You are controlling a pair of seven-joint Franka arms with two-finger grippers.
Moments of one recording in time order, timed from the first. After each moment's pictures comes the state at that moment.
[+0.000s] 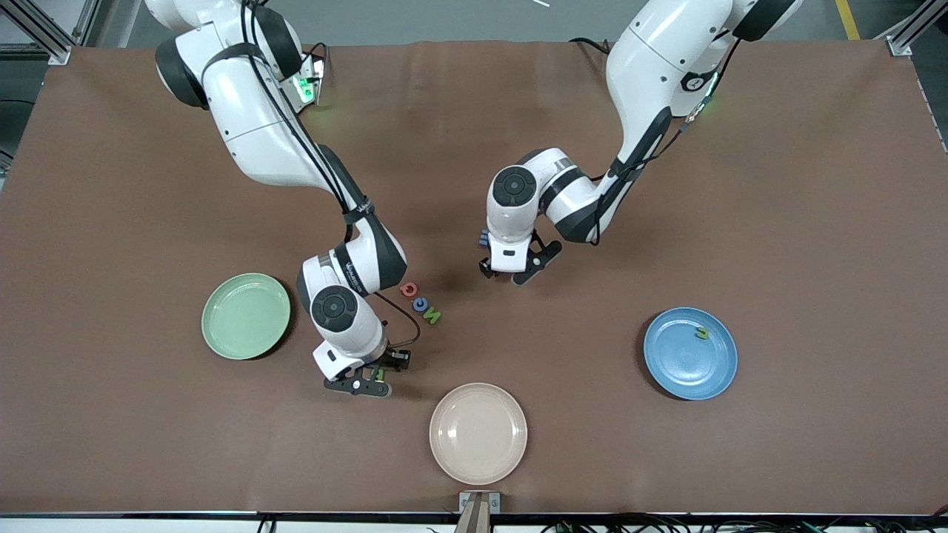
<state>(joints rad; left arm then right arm) -0.53 0.70 -0.27 -1.75 0.25 2.41 -1.64 0.47 1.00 -0.07 -1.21 0.04 2.31 0.53</state>
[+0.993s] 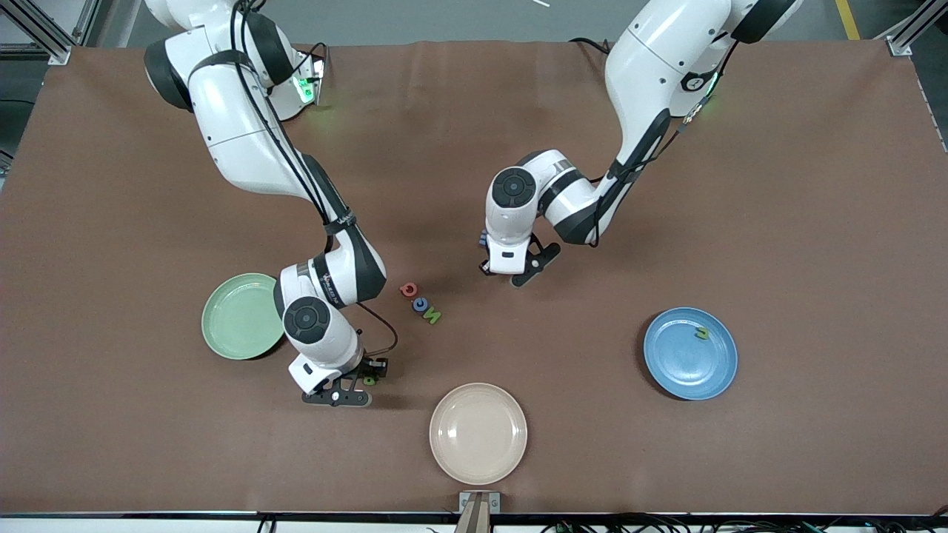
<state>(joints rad) -0.52 0.70 -0.27 -1.71 0.25 2.42 -1.65 0.42 1.00 -0.08 -1.20 0.04 2.32 0.41</state>
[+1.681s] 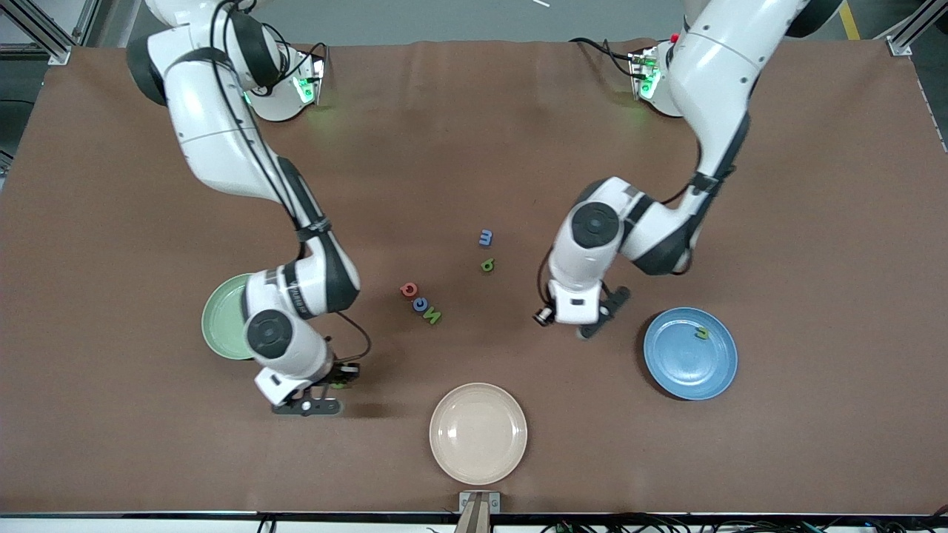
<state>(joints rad) -0.28 0.63 -0.25 -1.64 0.25 2.36 -1.38 0.32 0.93 -0.09 -1.18 0.04 2.11 0.24</state>
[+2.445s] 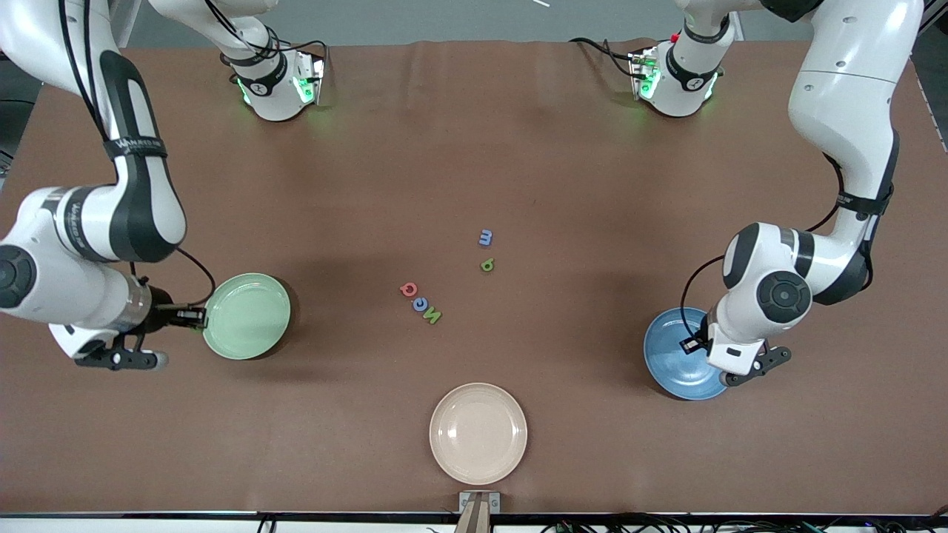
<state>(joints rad) 0.08 0.65 -0.24 -1.66 0.30 2.25 -0.74 0.07 0.41 -0.08 -1.65 0.04 1.97 0.05</state>
